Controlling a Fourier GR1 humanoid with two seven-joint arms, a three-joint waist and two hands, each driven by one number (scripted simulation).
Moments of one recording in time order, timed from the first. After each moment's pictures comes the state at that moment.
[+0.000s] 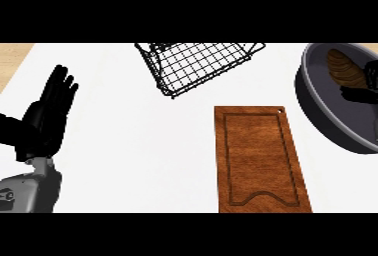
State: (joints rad) left arm -0.22 0.18 0.12 -1.64 0.06 0.10 0.24; right arm -0.62 -0.45 -0.40 -0.86 0.89 -0.27 -0.14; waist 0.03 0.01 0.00
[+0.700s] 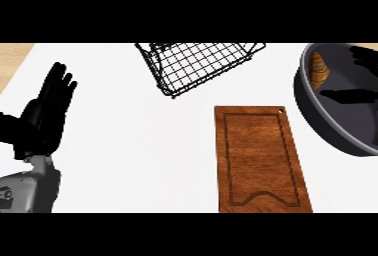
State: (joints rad) left arm -0.23 0.18 0.12 -1.65 0.06 0.10 0.25; right arm -0.78 -0.49 -0.61 -0.46 0.60 -0.06 -0.43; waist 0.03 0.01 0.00
